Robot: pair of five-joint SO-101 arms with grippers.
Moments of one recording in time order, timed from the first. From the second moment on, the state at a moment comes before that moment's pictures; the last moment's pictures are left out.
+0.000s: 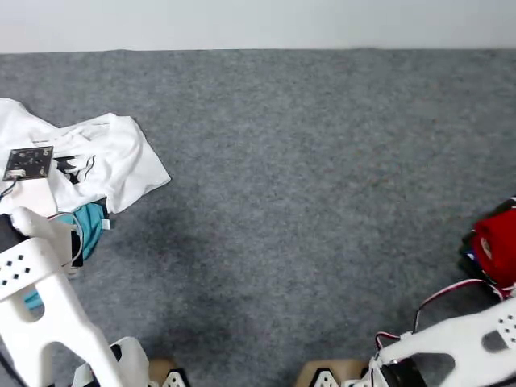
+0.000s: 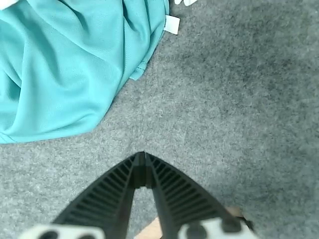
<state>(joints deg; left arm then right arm) -35.1 -32.9 27.6 99.0 -14.6 62.6 52.7 -93.1 100.4 11.8</state>
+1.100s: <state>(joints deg) -32.6 -46.2 26.9 99.0 -14.6 66.0 20.7 -80.1 100.5 17.7</state>
